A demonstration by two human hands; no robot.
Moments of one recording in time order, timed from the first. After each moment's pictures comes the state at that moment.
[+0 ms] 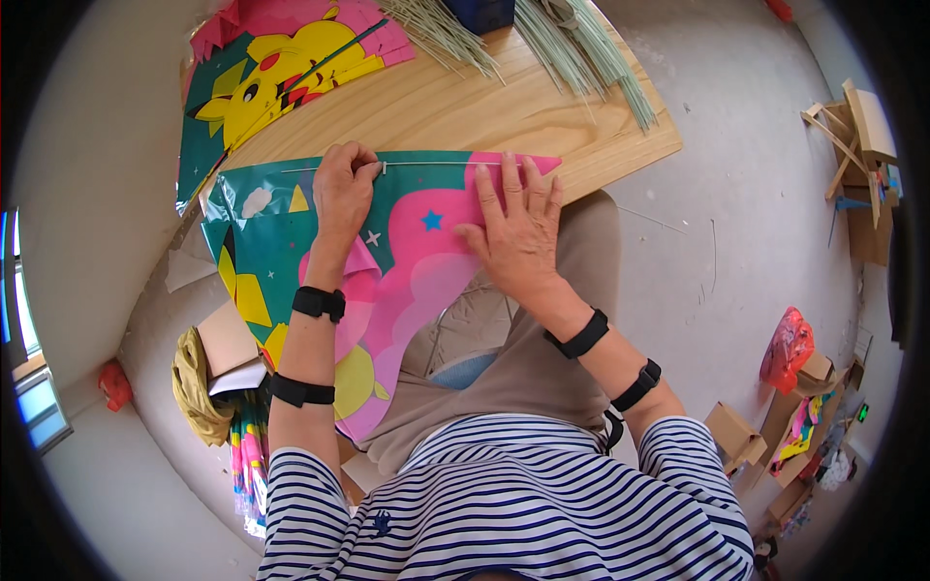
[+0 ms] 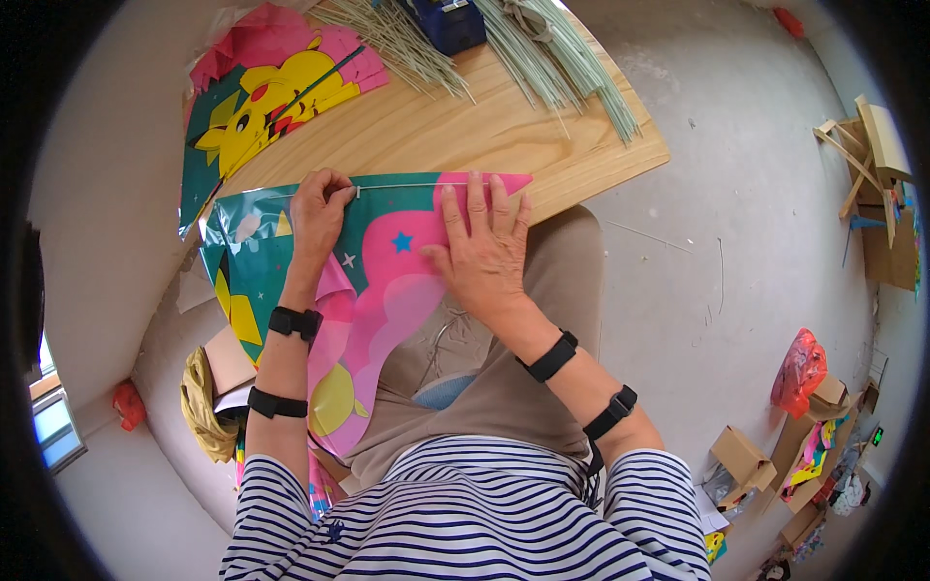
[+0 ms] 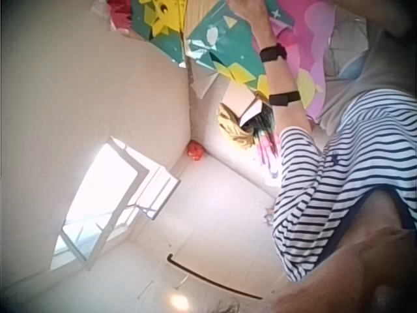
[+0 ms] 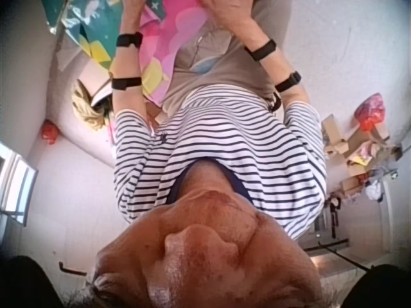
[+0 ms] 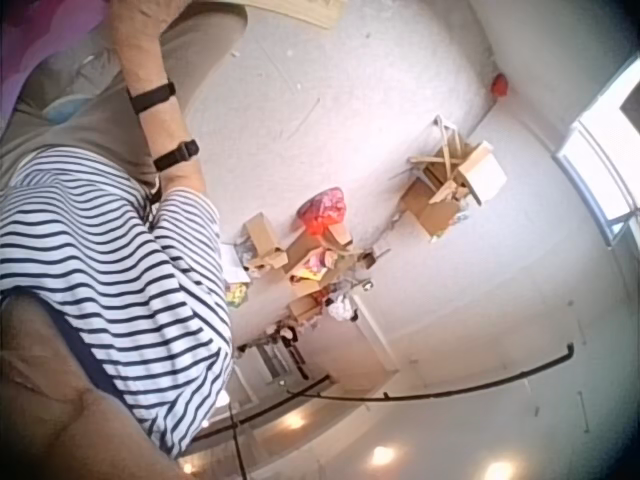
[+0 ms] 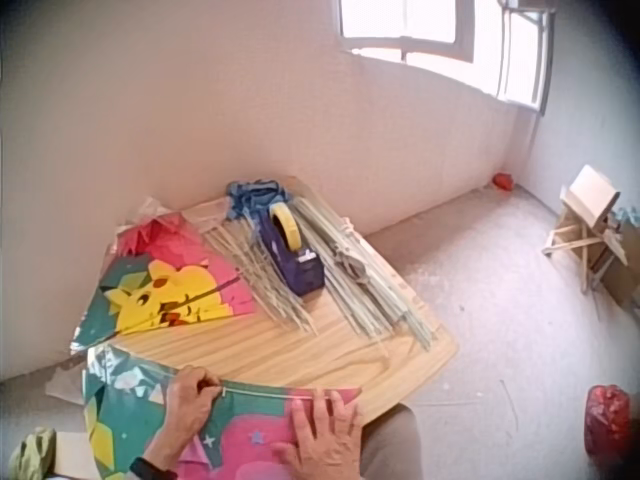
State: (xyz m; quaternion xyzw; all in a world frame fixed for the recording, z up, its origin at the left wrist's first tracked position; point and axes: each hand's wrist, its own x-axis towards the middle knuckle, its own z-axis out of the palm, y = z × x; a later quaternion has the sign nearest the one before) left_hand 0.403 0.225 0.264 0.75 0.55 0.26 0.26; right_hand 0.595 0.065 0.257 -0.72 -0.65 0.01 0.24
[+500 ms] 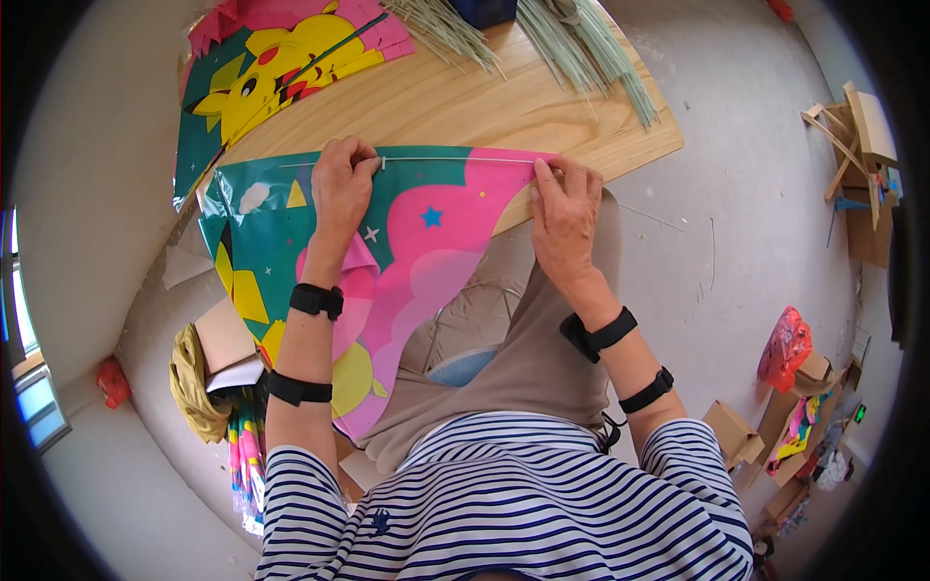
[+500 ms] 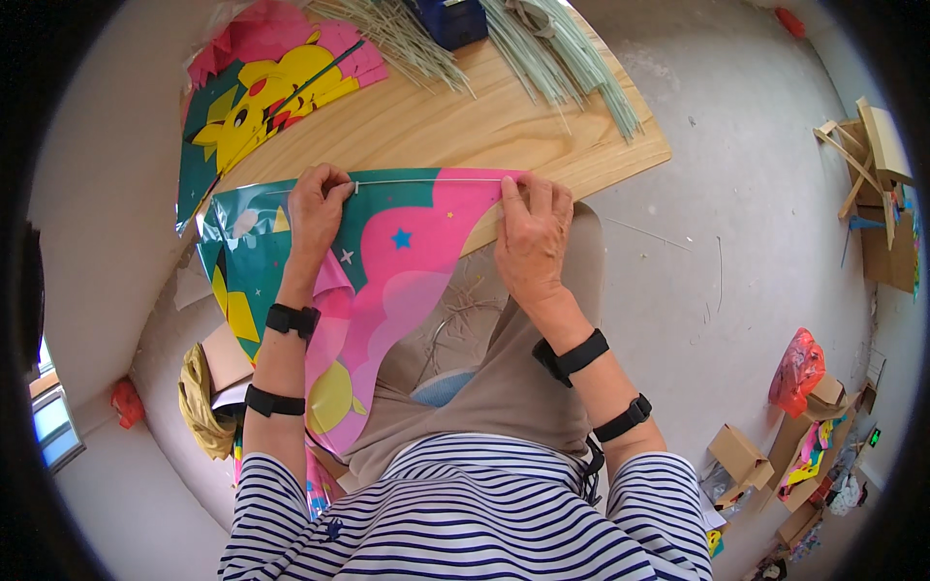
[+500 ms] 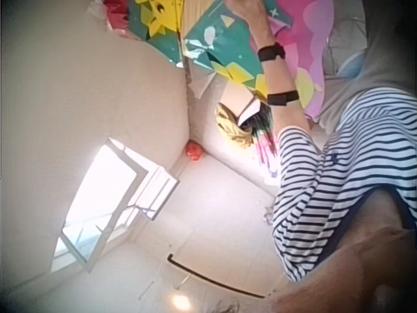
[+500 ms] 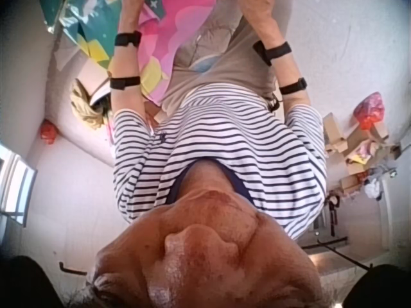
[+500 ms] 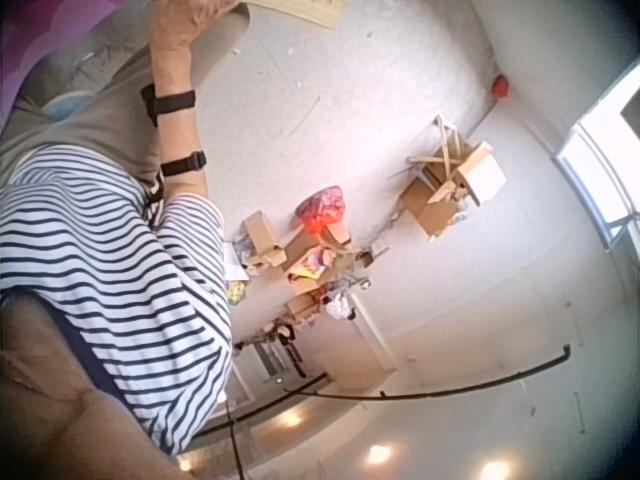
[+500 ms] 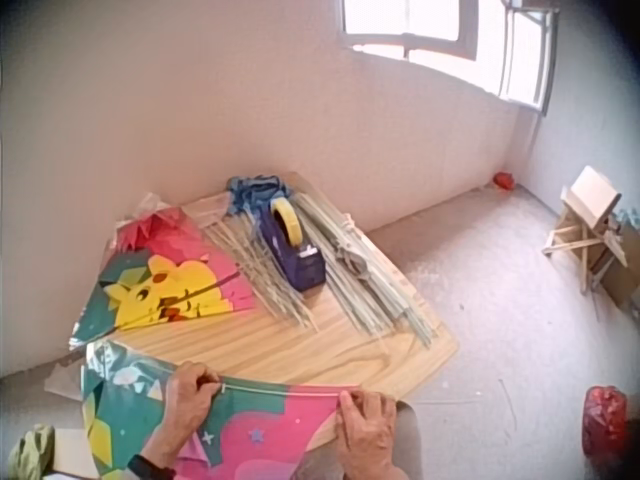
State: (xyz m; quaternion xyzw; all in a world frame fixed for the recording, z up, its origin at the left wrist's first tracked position) left_hand 0.403 0.224 0.265 0.76 0.54 0.27 0.25; right_hand 0.645 0.061 0.253 -0.73 -0.59 -0.01 0.33
